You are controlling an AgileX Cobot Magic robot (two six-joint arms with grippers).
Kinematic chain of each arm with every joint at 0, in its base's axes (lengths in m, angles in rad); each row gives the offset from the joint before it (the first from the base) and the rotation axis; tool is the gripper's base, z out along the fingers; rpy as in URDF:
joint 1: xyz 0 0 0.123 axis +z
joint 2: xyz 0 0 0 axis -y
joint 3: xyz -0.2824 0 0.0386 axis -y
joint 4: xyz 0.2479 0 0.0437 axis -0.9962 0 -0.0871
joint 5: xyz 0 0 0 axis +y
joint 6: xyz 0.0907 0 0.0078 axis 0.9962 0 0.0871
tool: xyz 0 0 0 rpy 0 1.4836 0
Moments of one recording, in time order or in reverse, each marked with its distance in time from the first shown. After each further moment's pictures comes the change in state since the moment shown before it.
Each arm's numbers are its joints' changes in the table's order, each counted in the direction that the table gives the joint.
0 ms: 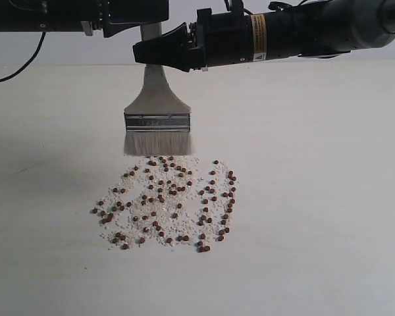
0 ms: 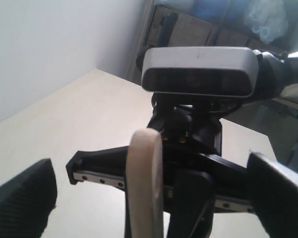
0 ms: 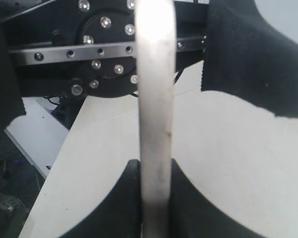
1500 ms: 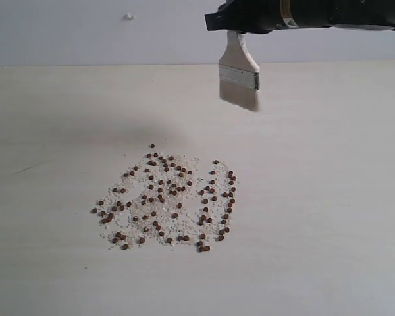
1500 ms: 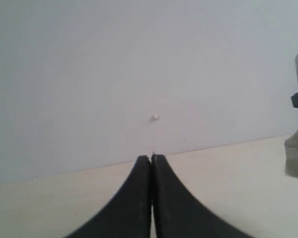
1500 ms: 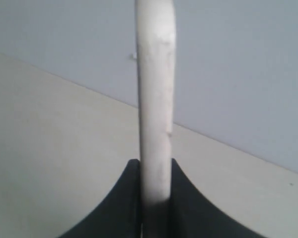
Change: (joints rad) left arm 0.186 1.357 -0.954 0.090 -0.948 0.071; right arm 0.026 0.298 -0.192 -0.165 0.988 -0.085
